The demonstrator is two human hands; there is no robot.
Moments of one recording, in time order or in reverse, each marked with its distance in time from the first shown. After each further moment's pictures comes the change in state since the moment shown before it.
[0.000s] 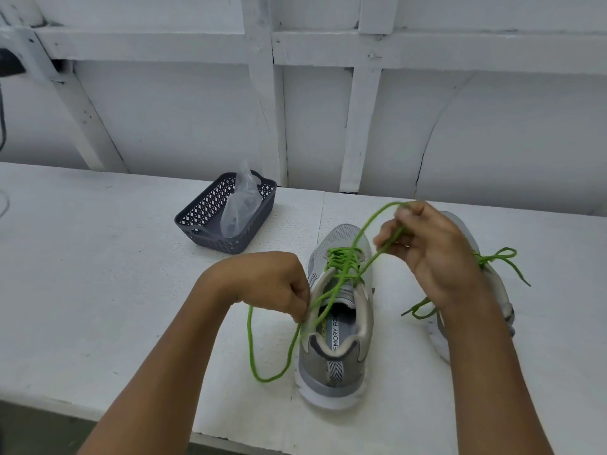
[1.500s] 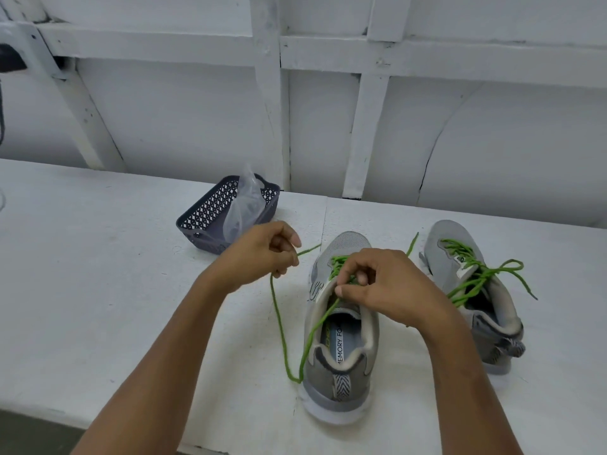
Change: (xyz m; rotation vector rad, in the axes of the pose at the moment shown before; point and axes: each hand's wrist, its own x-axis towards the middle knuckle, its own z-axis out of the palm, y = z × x) left_hand 0.031 -0.055 0.002 -0.735 0.487 0.021; right_hand -0.004 0.018 0.028 -1.041 -0.278 -0.007
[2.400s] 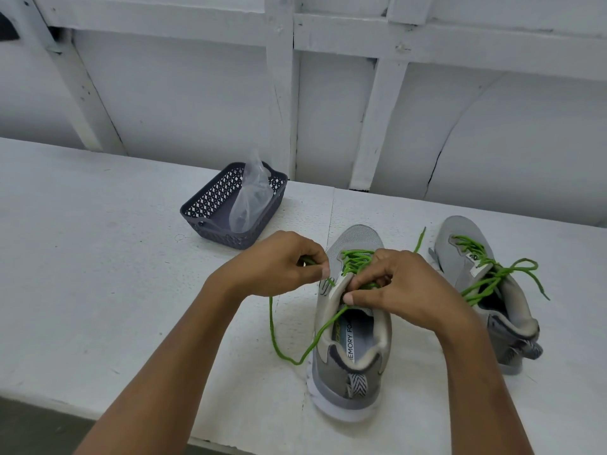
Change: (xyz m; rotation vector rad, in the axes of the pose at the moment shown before) left_hand -0.015 0.013 0.009 0.394 -0.179 0.186; right_hand 0.002 0.002 0.004 -0.003 -0.045 0.041
